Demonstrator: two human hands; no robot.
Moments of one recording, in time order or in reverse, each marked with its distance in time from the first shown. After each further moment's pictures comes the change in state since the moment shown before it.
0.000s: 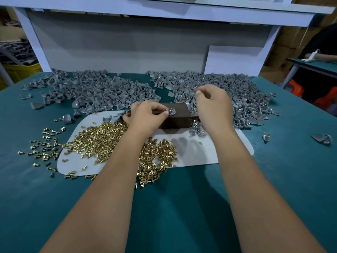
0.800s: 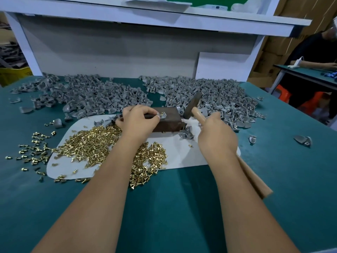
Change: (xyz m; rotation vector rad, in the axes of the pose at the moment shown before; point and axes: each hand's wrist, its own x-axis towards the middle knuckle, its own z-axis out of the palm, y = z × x) left_hand -0.003 0.003 0.010 0.019 0.067 -0.038; right_hand -0.030 0.031 -0.023 -0.751 -0.035 0.087
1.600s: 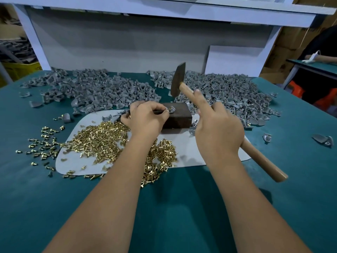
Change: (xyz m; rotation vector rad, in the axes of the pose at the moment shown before) left_hand 0.004 -0.005 0.012 -0.049 0.154 -0.080; right_hand -0.024 -0.027 -0.005 0.012 0.331 -0.325
